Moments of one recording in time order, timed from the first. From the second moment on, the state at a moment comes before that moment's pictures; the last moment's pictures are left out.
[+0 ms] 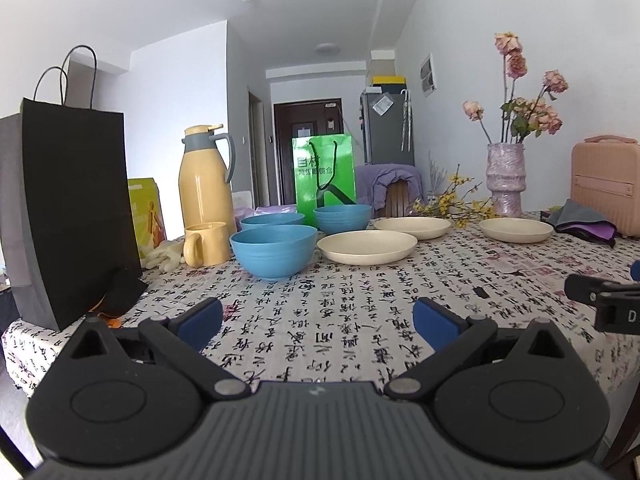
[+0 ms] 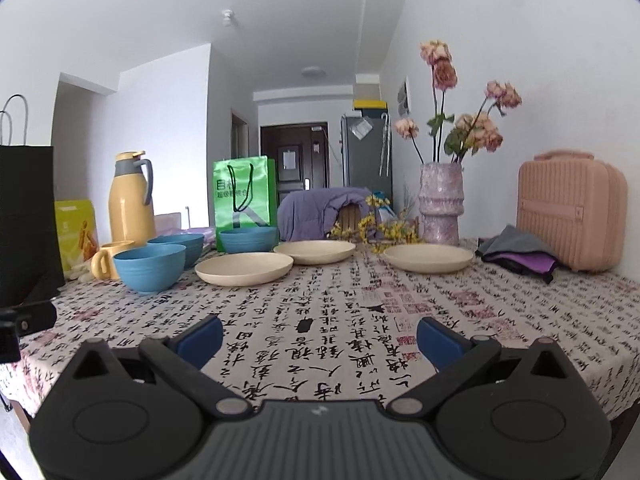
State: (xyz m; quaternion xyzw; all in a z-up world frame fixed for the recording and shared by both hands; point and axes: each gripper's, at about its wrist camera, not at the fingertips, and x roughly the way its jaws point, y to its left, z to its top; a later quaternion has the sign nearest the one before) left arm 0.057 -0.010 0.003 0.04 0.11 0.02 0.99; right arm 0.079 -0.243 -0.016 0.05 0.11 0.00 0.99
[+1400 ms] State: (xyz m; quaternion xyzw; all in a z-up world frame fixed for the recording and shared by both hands) left arm 0.440 -0.052 -0.015 -0.08 0.30 0.07 0.95; right arm 0.542 -0.239 -0.023 0.11 0.34 0.17 0.92
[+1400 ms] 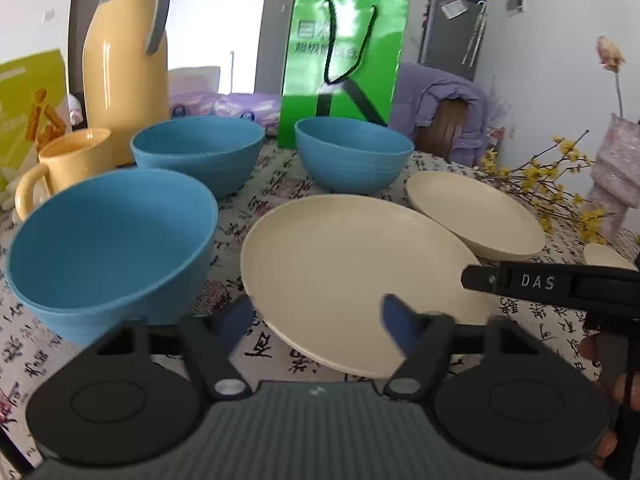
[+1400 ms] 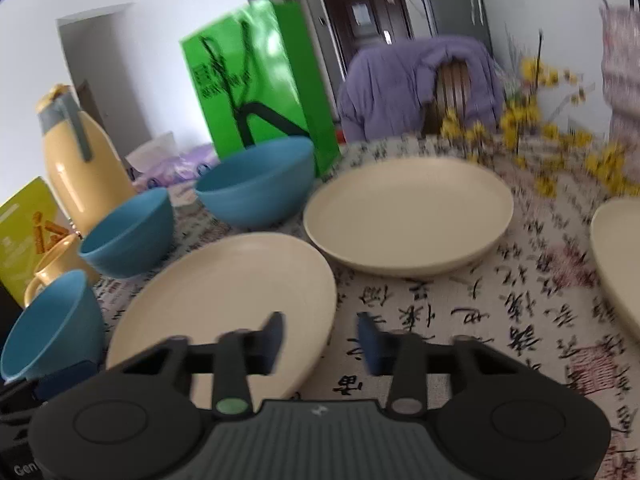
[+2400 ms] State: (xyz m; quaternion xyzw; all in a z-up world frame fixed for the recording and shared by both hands) left arm 0.361 -0.039 -0.024 -0.13 0.35 0.04 0.93; right arm 0.382 -0.299 -0.035 0.15 0.34 0.16 0.91
